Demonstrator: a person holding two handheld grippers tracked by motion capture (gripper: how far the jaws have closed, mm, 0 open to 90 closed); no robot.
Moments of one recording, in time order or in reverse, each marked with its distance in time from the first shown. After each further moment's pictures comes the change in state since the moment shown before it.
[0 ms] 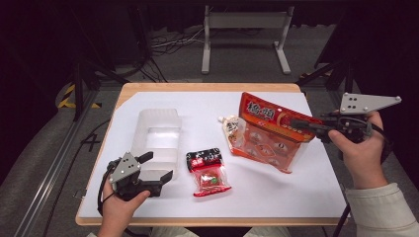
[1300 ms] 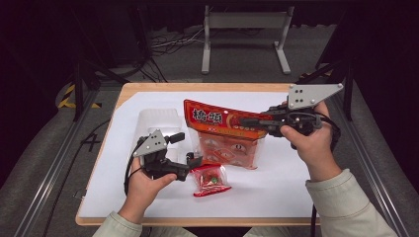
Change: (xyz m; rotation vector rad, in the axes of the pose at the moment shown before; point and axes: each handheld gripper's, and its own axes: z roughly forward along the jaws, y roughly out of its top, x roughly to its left) left arm -0.013 0.054 0.057 -0.115 -0.246 0.022; right arm 0.039 0.051 0.081 -0.084 0.236 -0.126
